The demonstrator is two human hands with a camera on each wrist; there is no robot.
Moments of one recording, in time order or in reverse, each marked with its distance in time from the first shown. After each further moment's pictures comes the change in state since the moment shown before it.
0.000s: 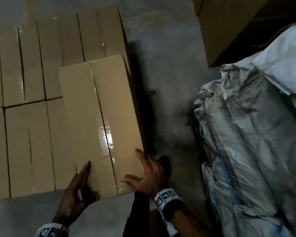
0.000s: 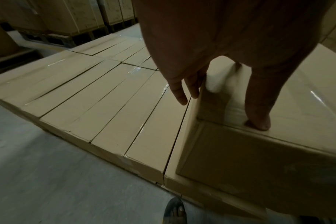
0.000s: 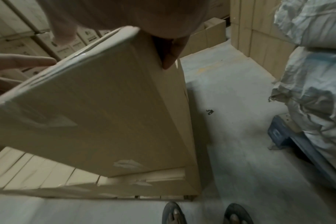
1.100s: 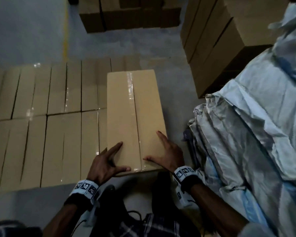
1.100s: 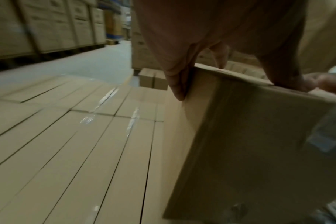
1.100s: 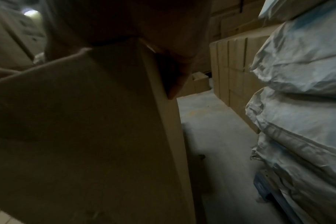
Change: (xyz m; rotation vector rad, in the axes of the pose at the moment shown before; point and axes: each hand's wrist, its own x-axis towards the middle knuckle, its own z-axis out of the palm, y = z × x) left_hand -0.092 0.106 -0.101 0.201 0.053 0.269; right_hand -0.081 -0.140 -0.102 -0.079 0.102 0.059
